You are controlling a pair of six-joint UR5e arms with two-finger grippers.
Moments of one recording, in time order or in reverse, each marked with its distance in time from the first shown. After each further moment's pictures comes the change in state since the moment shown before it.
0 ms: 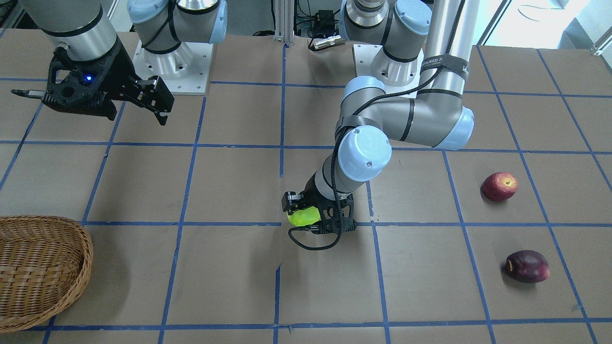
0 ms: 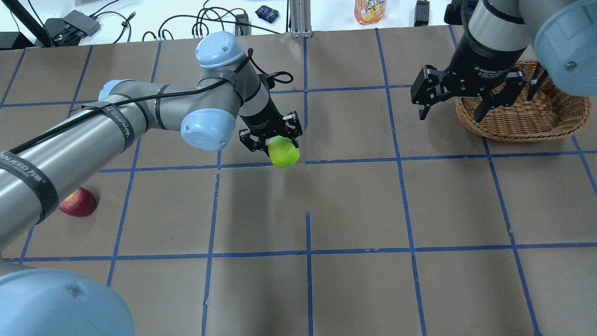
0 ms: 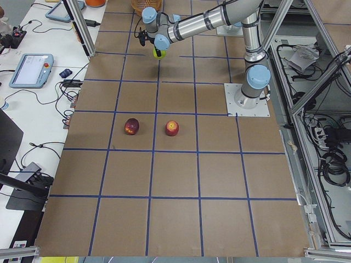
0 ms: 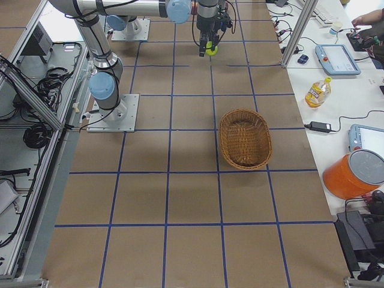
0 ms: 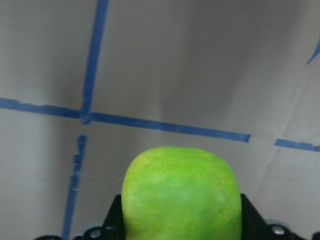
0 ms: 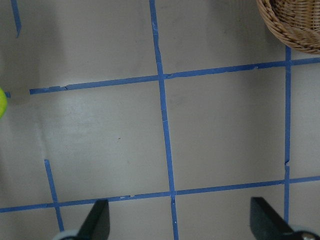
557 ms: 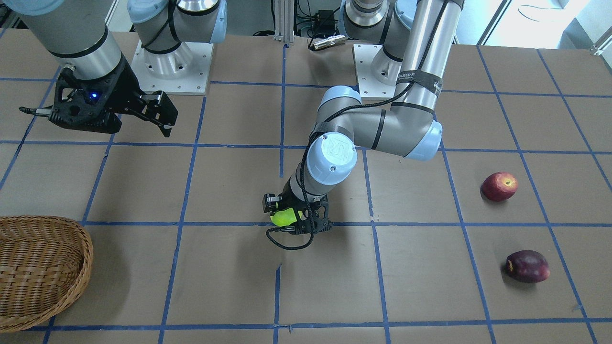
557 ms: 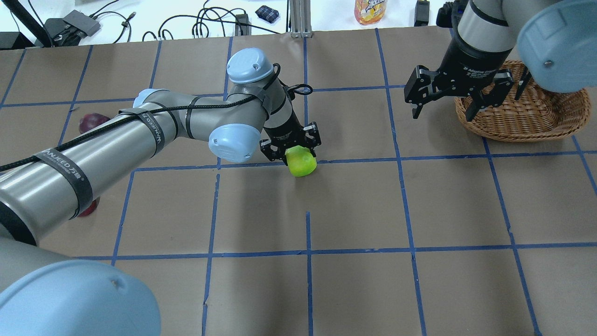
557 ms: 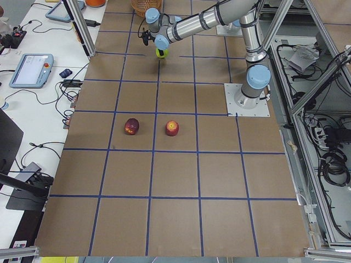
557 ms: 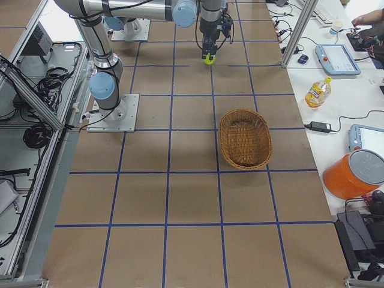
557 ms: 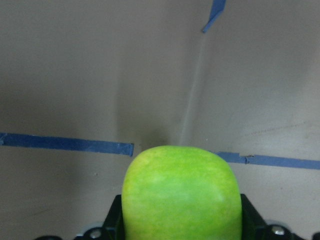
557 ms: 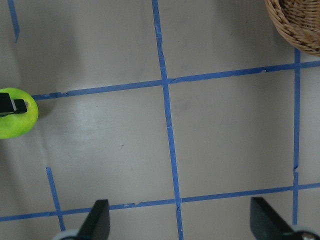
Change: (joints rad) left arm -0.051 -0.039 0.002 0.054 0.003 -0.081; right arm 0.008 0.046 -0.001 -0.036 0.008 0.020
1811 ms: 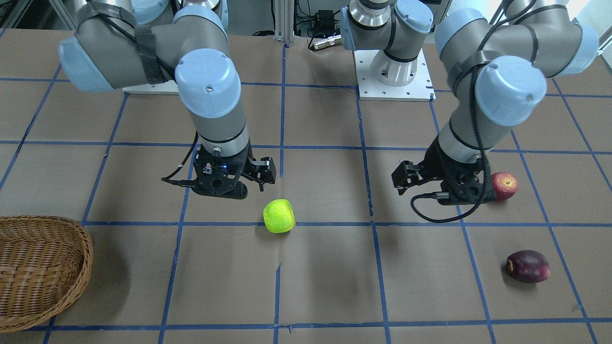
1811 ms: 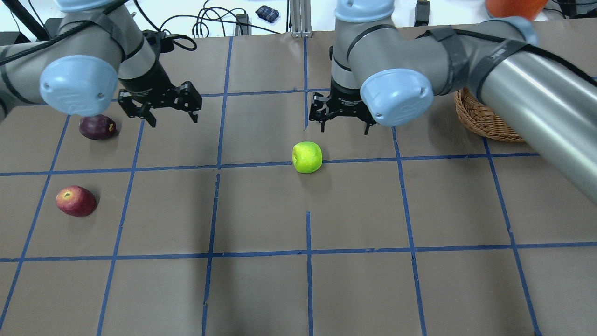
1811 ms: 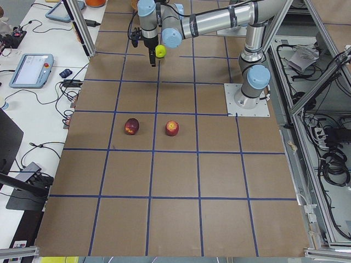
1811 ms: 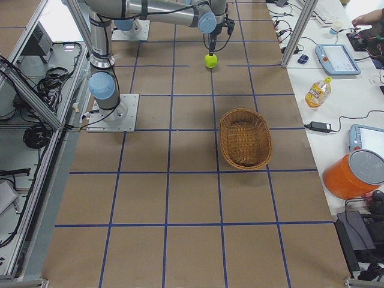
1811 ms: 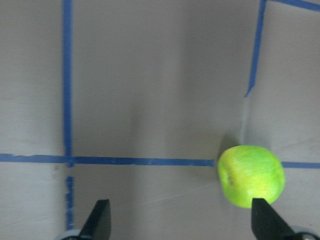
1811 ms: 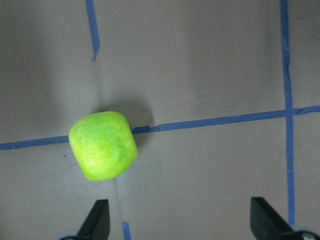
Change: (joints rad) left arm 0.386 0.307 0.024 -0.344 0.279 0.510; right arm 0.306 0.292 -0.022 -0.319 0.006 0.305
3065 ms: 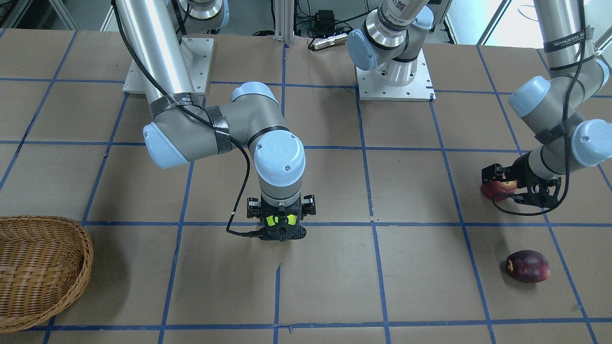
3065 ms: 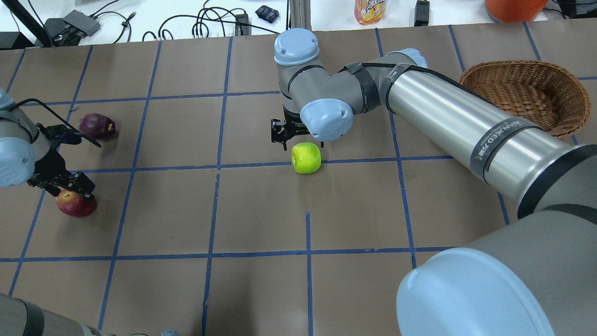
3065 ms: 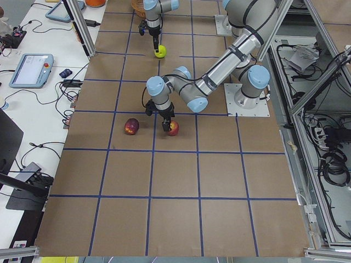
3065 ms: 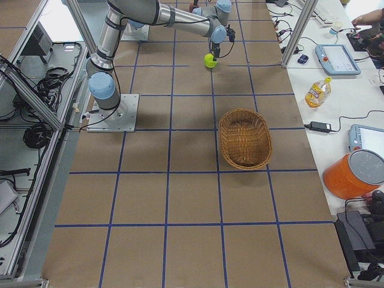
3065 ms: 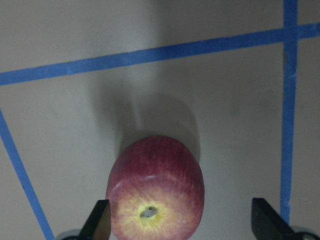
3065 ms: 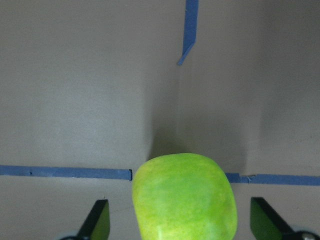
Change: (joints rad) left arm 0.481 -0.145 -0.280 0.296 0.186 0.702; right arm 0.093 0.255 -0.108 -0.087 0.005 -0.071
